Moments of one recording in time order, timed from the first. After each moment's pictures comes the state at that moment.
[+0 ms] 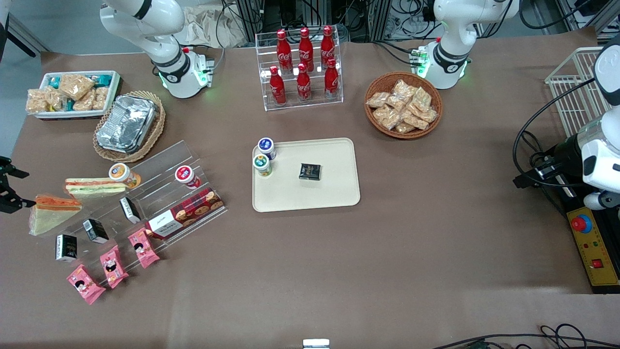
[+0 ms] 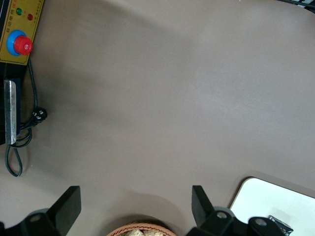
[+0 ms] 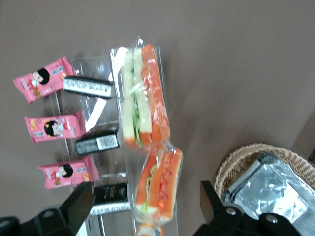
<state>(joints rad) -0.01 0.25 -0.43 -1.65 0.13 1.81 0.66</state>
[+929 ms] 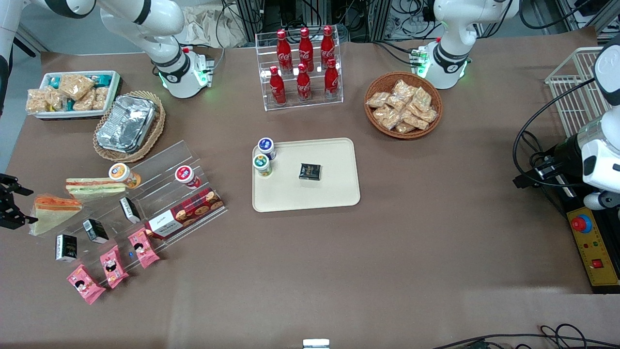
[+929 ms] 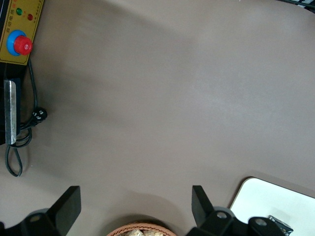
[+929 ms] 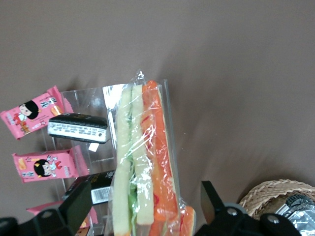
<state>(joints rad) -0.07 0.39 -0.44 -1.65 0.22 1.95 0.57</state>
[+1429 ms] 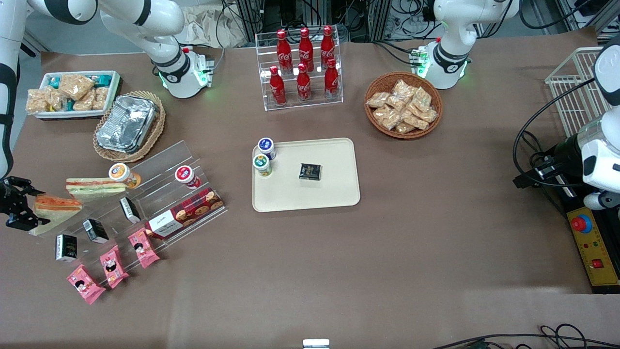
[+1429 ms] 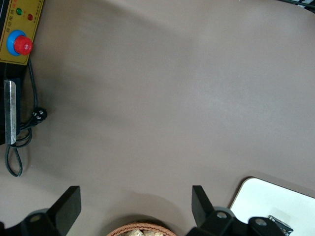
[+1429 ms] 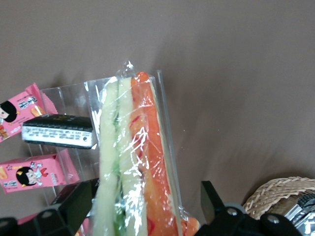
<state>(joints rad) -0.07 0.42 -0.43 -1.69 0.25 2.00 0.60</state>
